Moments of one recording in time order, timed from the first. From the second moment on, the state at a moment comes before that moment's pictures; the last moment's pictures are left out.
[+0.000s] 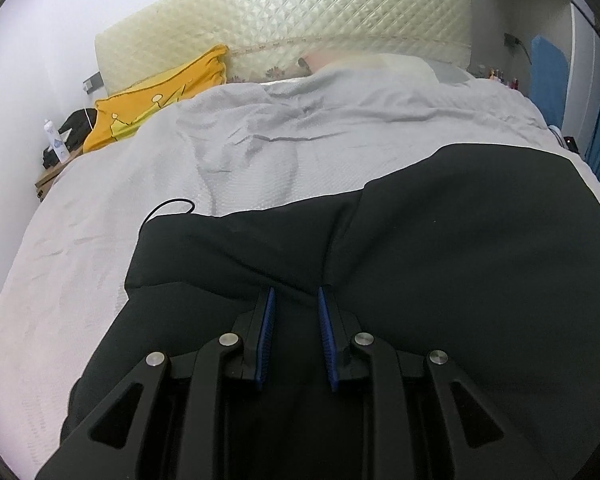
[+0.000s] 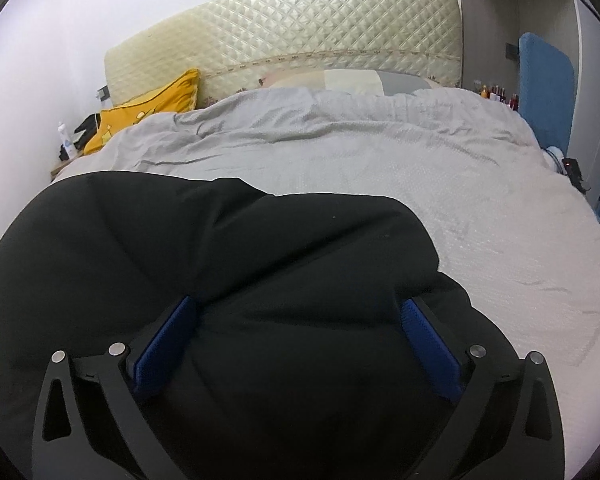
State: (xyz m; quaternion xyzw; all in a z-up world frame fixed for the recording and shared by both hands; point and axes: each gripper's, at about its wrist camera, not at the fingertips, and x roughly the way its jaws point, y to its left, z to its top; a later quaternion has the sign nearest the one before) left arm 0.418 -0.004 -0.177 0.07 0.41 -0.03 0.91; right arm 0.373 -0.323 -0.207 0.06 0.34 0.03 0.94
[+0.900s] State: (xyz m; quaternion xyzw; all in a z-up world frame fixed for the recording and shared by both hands) left arm 0.306 -0.028 0.038 0.01 0.32 -0.05 0.95; right arm 0.270 -0.314 -0.016 0.07 0.24 0.04 0.97
